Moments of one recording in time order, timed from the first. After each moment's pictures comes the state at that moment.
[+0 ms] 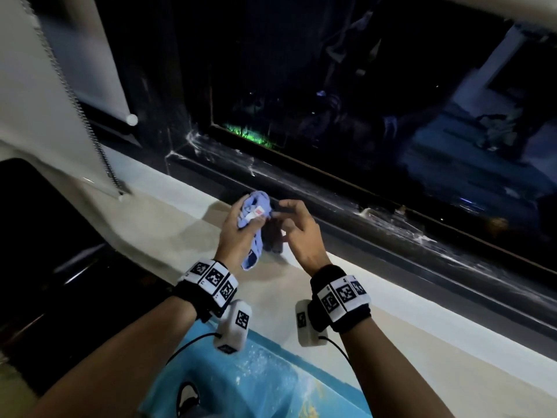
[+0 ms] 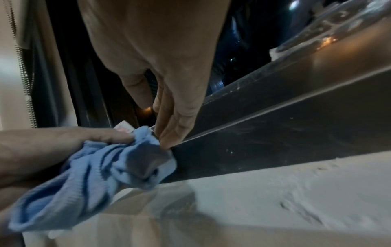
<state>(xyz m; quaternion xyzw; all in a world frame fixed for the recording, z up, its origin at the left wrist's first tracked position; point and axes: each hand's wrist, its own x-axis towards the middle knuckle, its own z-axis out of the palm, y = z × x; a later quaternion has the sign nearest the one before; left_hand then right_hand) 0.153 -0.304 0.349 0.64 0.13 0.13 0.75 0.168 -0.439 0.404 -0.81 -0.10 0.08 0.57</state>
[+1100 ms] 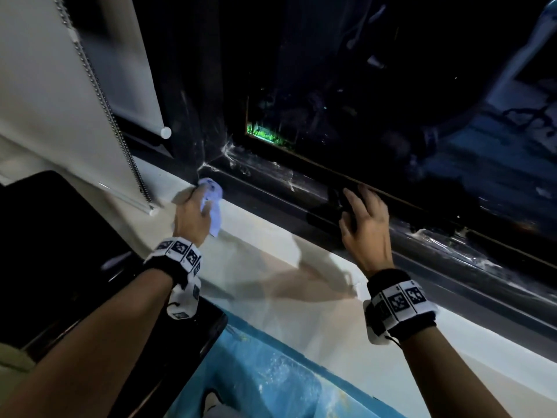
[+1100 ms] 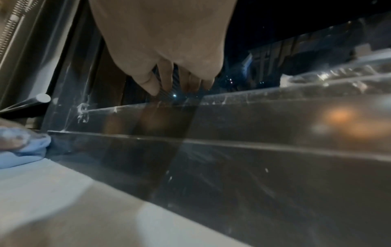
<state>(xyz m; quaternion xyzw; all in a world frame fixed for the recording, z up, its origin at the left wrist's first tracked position) 0.204 -0.121 0.311 0.90 0.15 0.24 0.34 0.231 -0.452 0.394 -0.92 -0.21 -0.25 0.22</state>
